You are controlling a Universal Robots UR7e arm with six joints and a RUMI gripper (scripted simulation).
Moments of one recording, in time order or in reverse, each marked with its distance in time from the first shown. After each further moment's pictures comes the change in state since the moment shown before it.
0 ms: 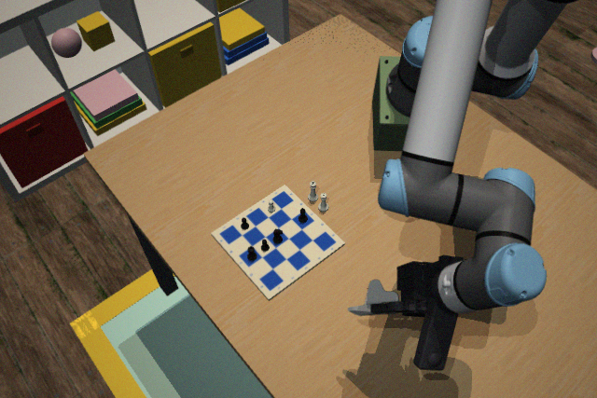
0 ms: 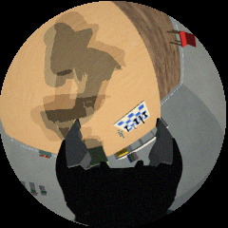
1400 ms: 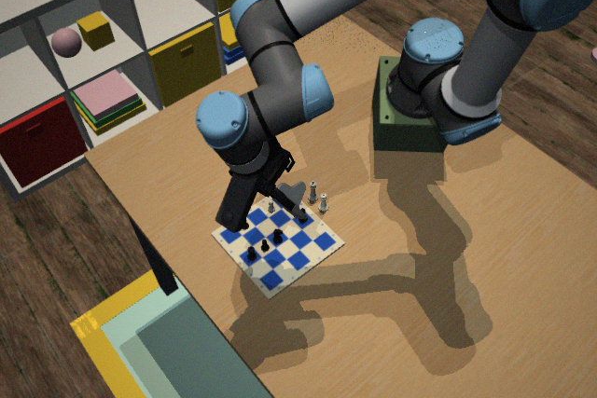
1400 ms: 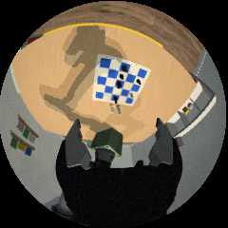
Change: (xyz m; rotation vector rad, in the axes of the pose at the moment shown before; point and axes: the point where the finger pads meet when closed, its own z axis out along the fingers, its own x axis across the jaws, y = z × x) arm 0.202 0.216 0.092 -0.170 -0.532 0.534
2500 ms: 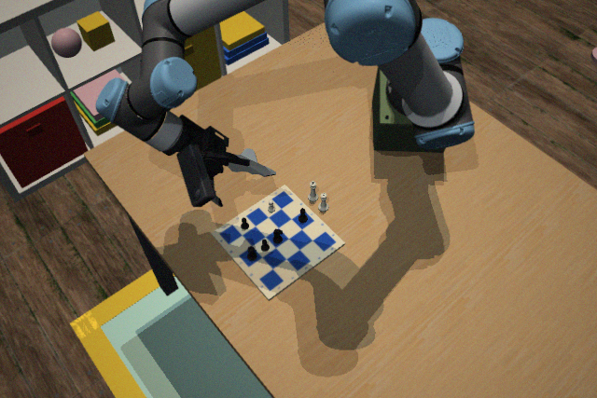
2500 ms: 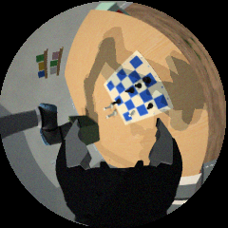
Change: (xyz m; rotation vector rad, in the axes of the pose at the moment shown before) arm 0.077 -0.002 0.067 0.146 -0.609 -0.740
